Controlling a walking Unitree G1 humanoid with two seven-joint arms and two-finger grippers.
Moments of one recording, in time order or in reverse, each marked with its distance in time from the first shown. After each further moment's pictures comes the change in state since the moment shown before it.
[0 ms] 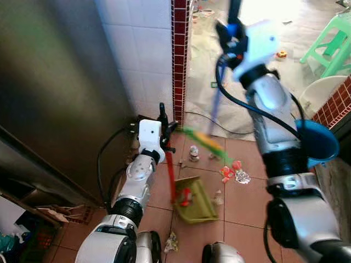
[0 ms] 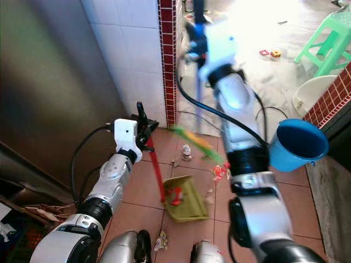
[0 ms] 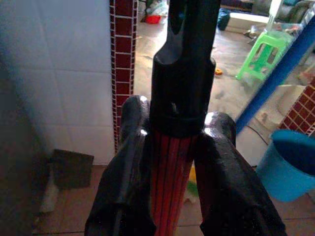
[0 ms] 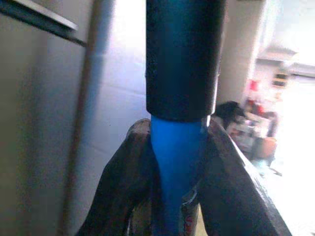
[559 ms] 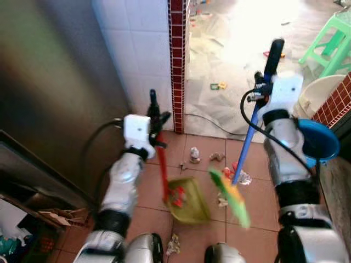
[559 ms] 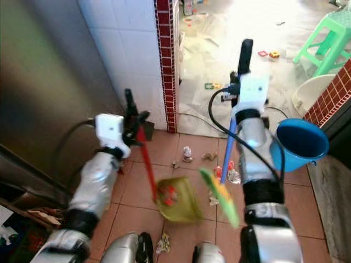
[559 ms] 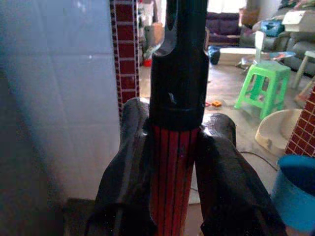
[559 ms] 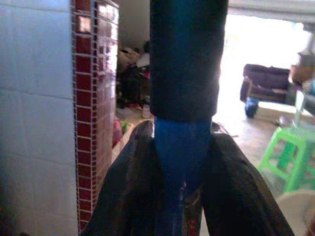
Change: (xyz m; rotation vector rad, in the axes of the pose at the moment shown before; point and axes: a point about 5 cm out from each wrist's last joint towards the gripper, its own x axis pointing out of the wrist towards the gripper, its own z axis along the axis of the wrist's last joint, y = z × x) left arm -0.027 0.024 0.038 0.090 -0.171 -0.023; right arm -0.073 -0.029 -0.071 0.026 0.280 -0.343
